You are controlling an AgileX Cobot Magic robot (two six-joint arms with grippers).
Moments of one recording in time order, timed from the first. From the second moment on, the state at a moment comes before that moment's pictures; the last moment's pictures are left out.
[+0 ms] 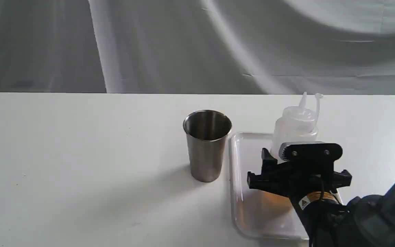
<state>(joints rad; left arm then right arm) 0.08 0.00 0.00 0.04 0.27 0.06 0.35 2.14 -0.65 0.46 -1.19 -0.07</state>
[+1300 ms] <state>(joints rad) 0.08 0.00 0.00 0.04 0.27 0.06 0.35 2.14 -0.65 0.45 -1.20 -0.20</state>
